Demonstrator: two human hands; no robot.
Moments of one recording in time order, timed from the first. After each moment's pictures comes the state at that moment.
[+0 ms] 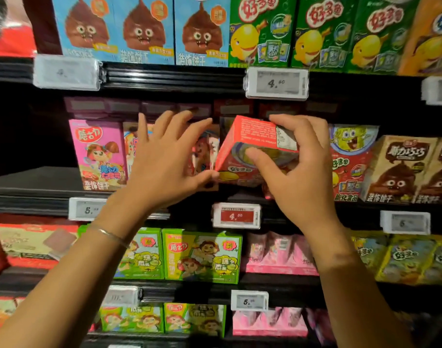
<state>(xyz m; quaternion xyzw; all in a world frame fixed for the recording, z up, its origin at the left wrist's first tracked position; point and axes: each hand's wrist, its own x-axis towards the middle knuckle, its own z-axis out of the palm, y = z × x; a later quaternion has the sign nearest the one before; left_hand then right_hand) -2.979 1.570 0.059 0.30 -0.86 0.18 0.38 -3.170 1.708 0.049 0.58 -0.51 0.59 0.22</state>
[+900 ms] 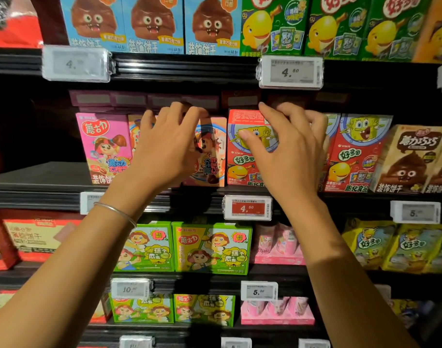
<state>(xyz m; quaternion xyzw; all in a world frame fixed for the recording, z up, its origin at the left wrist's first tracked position) -2.975 1.549 0.068 0.33 -0.84 0.21 0.38 -3.148 1.670 0.053 0.48 -0.65 0.47 0.35</state>
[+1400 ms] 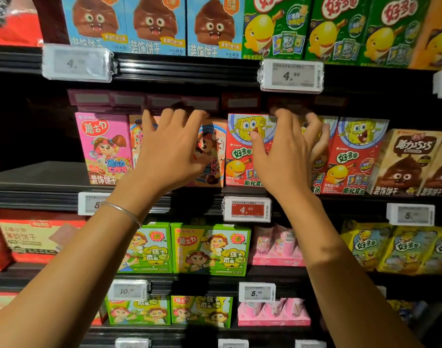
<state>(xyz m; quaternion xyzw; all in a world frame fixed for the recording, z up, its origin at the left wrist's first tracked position) -2.979 1.548 0.066 0.34 -0.84 0.19 0.37 -3.155 1.654 0.053 0.44 -0.70 0.45 0.34</state>
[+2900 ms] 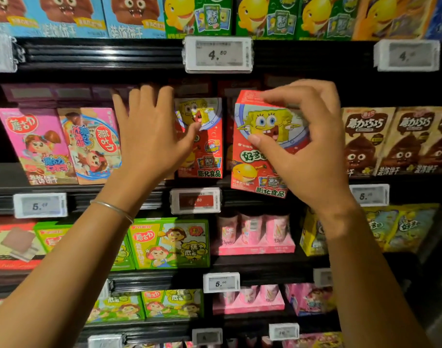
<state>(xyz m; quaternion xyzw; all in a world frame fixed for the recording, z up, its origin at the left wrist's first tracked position) -3.053 1.590 0.070 0.38 -0.78 0.18 0.47 -3.230 1.758 0.058 0.60 -0.51 0.57 0.25</state>
